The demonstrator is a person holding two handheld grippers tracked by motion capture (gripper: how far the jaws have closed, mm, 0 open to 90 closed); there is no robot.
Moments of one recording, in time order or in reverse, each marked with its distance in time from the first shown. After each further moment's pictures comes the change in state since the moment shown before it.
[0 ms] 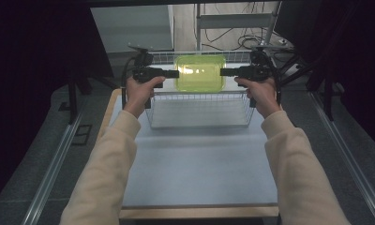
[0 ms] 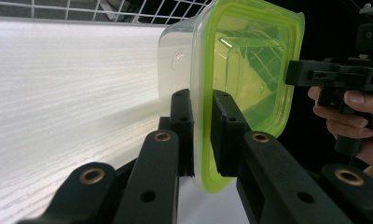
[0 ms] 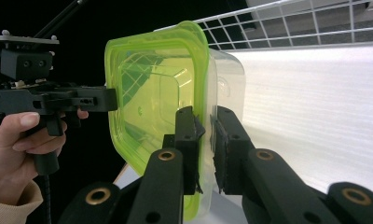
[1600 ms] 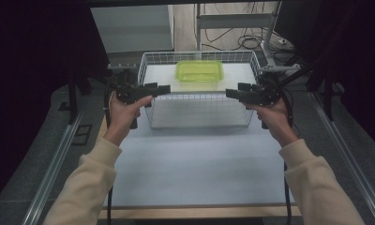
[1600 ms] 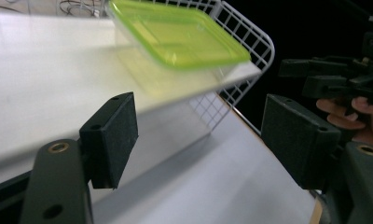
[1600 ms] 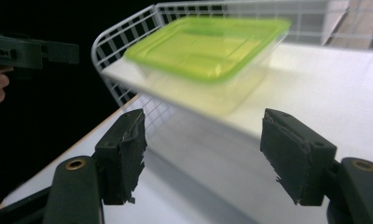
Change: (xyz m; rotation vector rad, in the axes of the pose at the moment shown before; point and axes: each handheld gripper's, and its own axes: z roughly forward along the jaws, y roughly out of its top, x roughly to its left) left arm -0.026 -0.069 -0.059 -0.109 0.024 0.118; right arm 0.022 -0.061 -0.042 -0.041 -0.103 -0.299
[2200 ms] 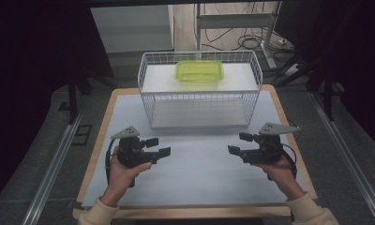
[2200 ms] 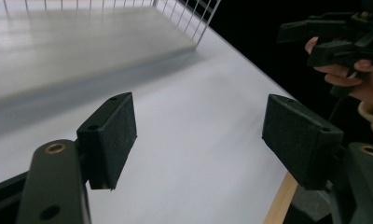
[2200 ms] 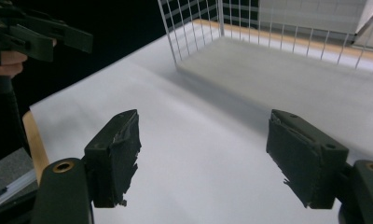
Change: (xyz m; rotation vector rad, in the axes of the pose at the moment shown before) left arm -0.017 -0.155 -0.013 0.102 -0.023 0.072; right arm 0.034 -0.139 -0.029 0.058 0.068 -0.099
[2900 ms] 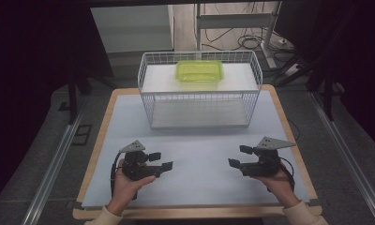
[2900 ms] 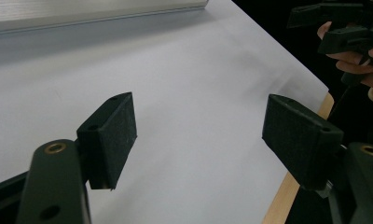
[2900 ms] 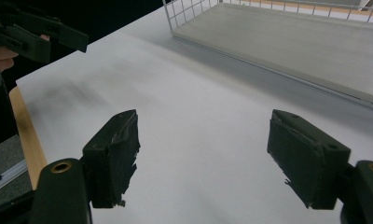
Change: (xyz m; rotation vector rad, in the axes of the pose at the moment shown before) left arm 0.007 -0.035 0.017 0.063 0.009 -0.035; right arm -0.001 -0.041 0.007 0.032 -0.012 0.005
